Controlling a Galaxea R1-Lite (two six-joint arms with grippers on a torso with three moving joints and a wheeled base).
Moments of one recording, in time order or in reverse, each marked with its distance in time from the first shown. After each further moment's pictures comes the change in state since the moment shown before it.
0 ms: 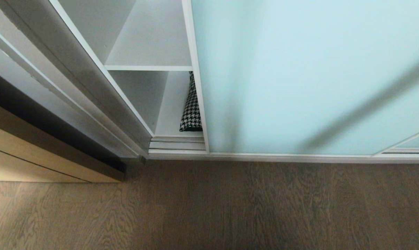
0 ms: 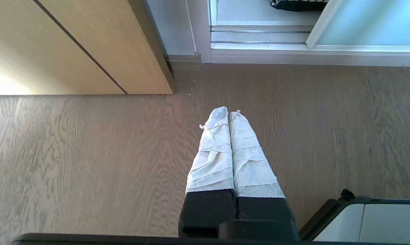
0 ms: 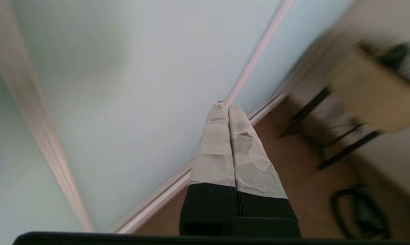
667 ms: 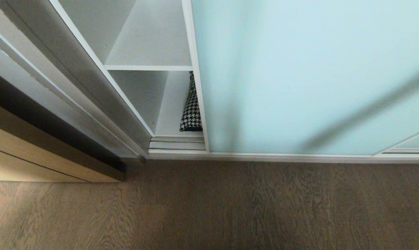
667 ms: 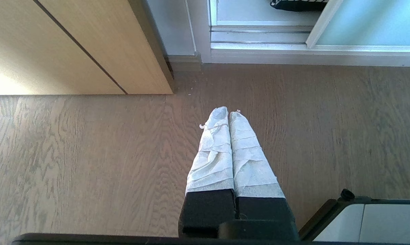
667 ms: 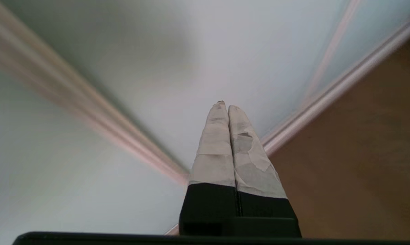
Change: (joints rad) left arm 0.000 0.000 0.000 0.000 0.000 0.000; right arm -0.012 0.126 -0.009 -0.004 0.364 0.324
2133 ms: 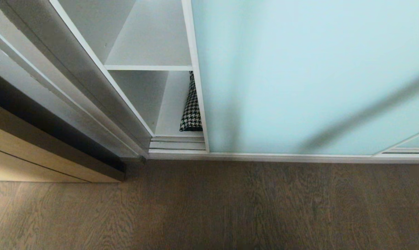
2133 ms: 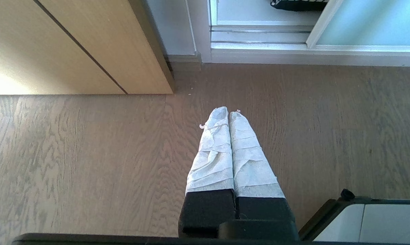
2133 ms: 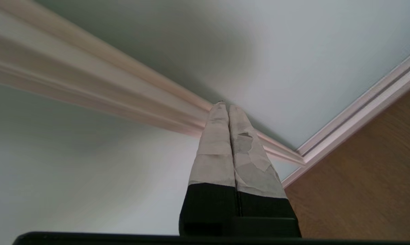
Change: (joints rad) left arm 0.000 0.000 0.000 0.000 0.000 0.000; right arm 0.152 0.087 0.000 -0.049 0.125 0.301
